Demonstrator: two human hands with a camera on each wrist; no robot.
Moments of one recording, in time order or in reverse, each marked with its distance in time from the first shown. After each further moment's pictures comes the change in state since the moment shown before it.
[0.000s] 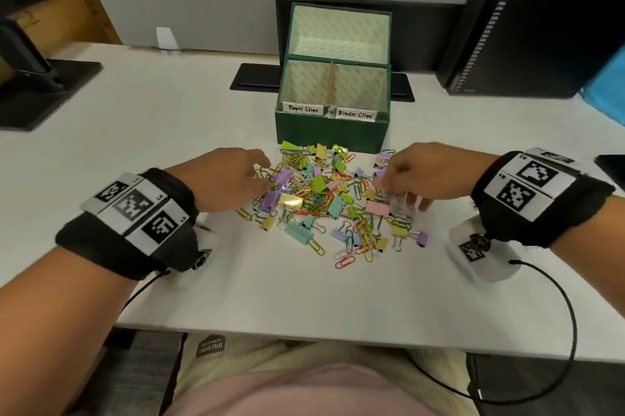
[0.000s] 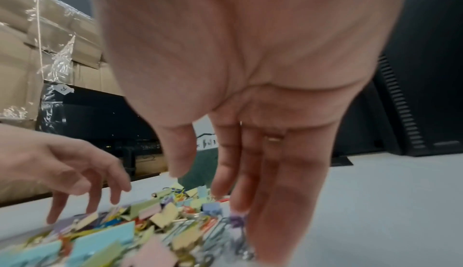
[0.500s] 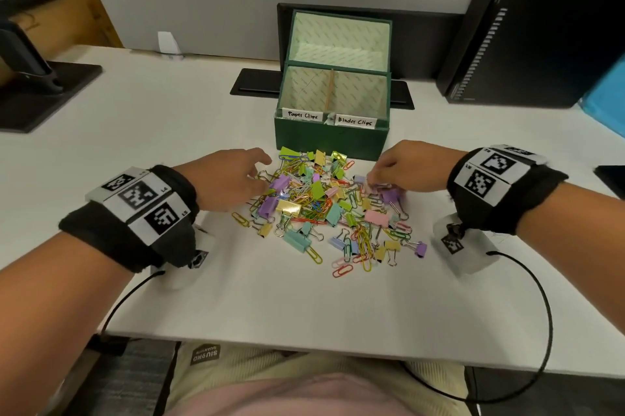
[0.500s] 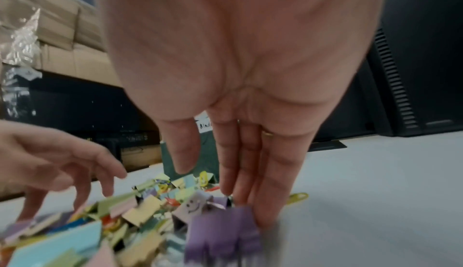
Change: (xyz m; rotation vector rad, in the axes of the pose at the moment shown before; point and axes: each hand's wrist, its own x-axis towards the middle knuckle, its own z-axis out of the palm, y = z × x) left_hand 0.013 -0.002 0.000 -0.112 -0.046 -0.019; right_hand 0.030 -0.004 -0.005 -0.133 0.076 -0.041
